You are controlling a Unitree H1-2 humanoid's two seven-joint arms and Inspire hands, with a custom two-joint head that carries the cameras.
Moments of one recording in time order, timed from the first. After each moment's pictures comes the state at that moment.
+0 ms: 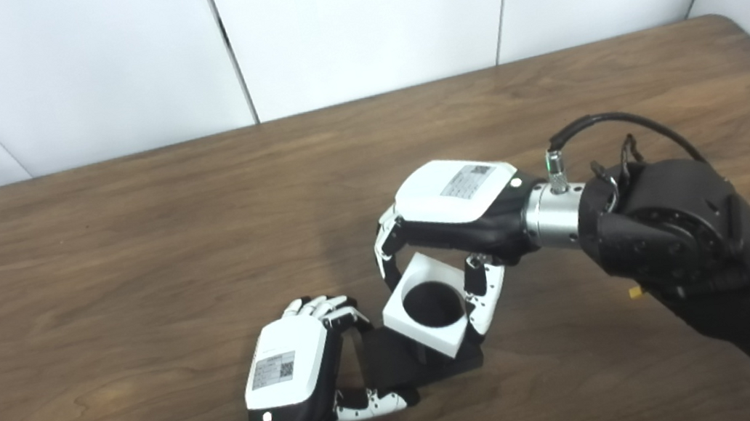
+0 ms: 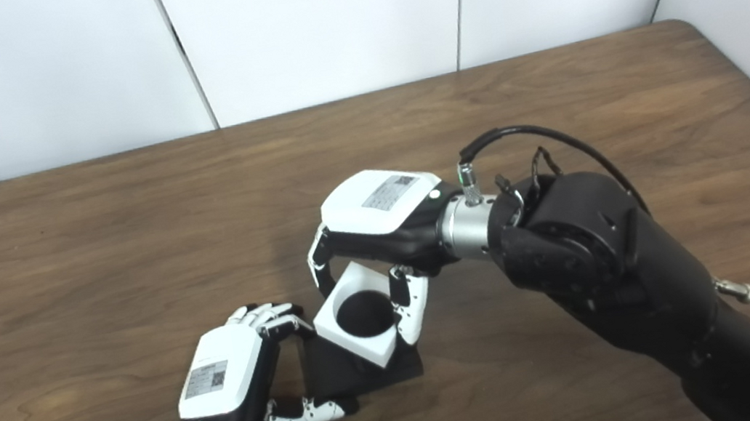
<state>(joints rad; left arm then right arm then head) 0.19 0.11 -0.48 -0.38 1.15 0.19 -0.20 -0.43 -0.45 0.43 -0.72 -0.79 0.35 1.10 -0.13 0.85</state>
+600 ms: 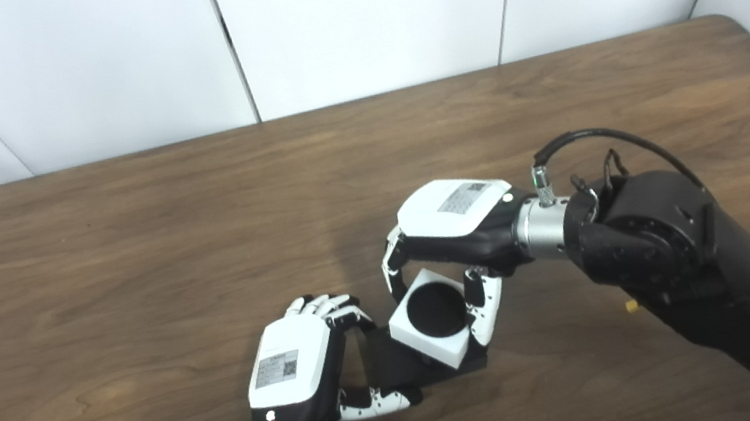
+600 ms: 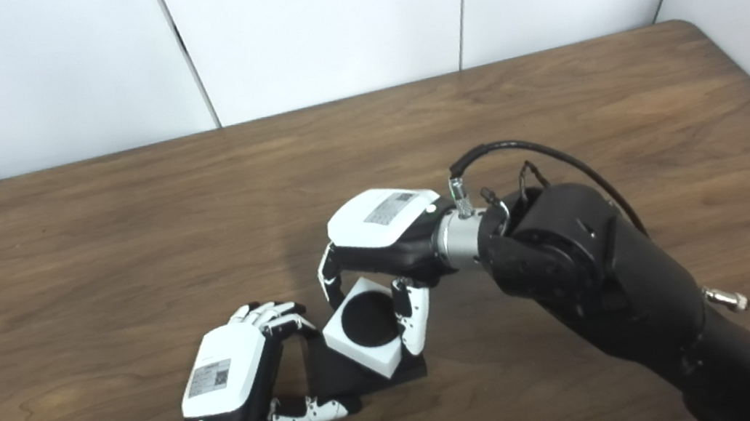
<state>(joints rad) 0.19 0.11 -0.49 -0.38 1.15 0.21 -0.20 -0.41 -0.44 0.45 -0.69 -0.81 0.34 1.10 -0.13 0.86</state>
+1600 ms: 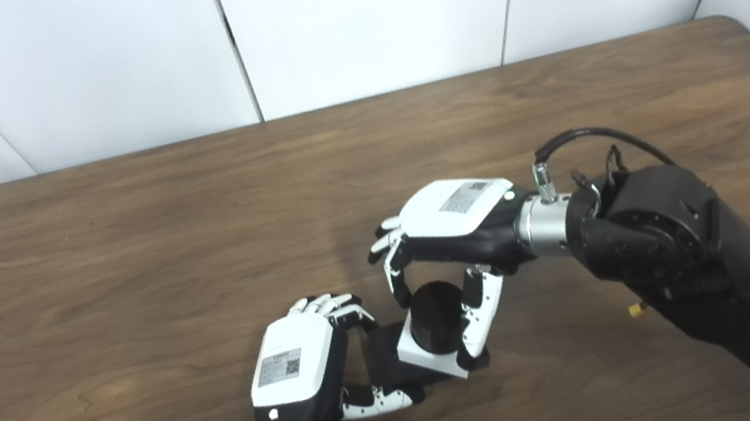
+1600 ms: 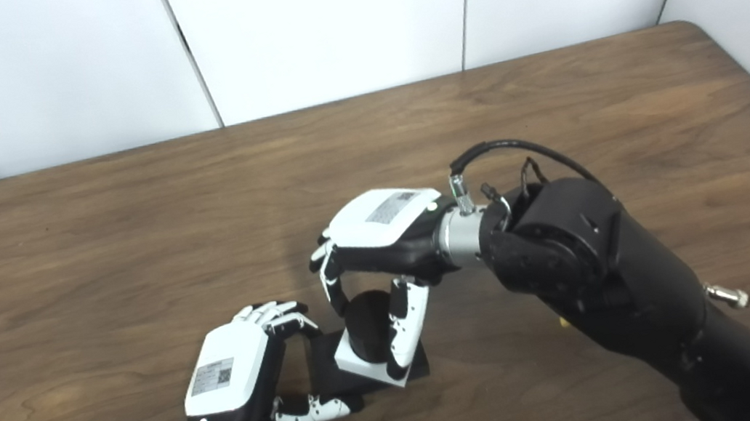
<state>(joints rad) 0.19 0.11 -0.50 -0.38 1.16 0.23 -0.20 -0.45 -0.44 0.43 -0.70 -0.81 0.38 1.15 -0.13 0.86</state>
